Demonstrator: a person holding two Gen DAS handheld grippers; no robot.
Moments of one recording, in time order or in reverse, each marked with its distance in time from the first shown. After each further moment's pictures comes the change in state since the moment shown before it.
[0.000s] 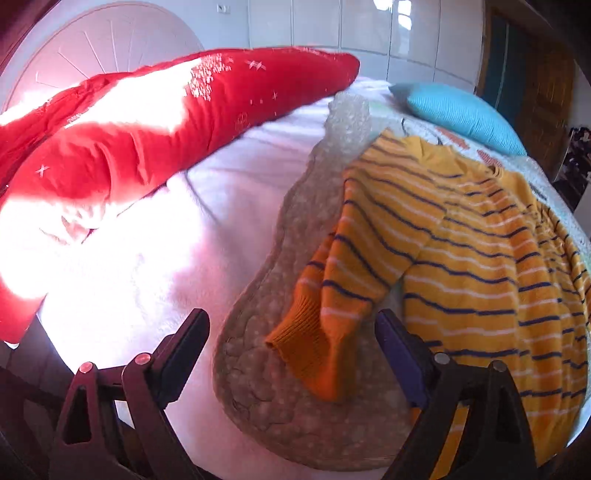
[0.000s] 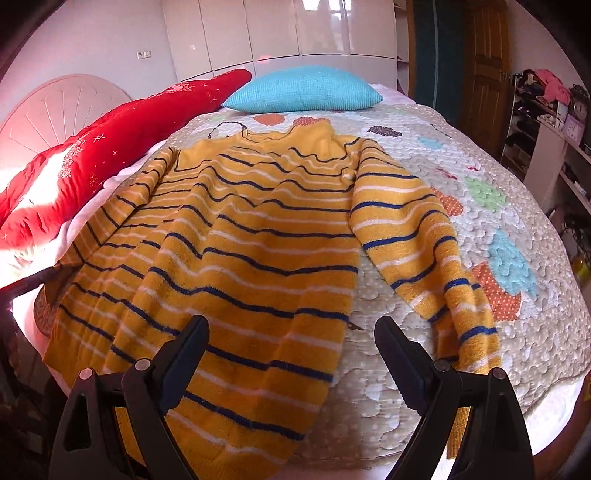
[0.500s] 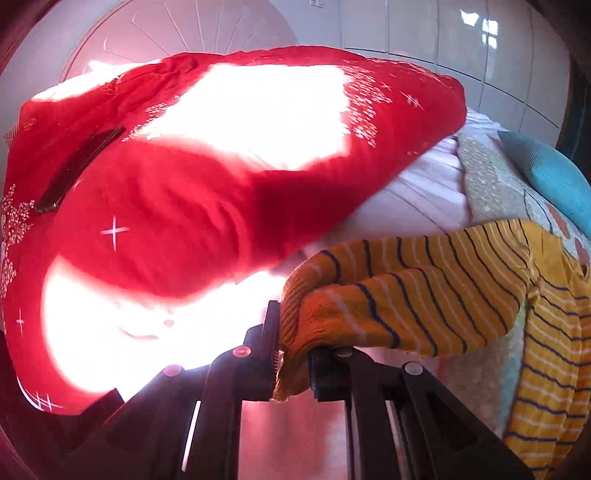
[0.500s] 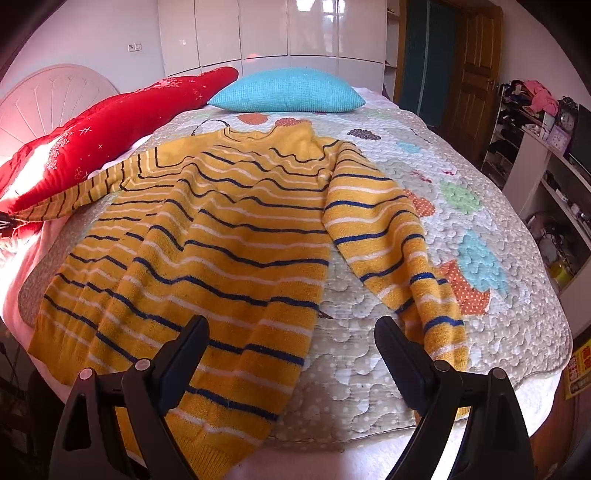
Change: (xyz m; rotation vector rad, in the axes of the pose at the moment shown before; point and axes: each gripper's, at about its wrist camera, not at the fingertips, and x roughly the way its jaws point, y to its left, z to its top) left arm 0.012 0.131 0.106 -0.228 -0.007 0.261; right arm -0.013 -0.003 -0.006 -0.018 0.007 -0.093
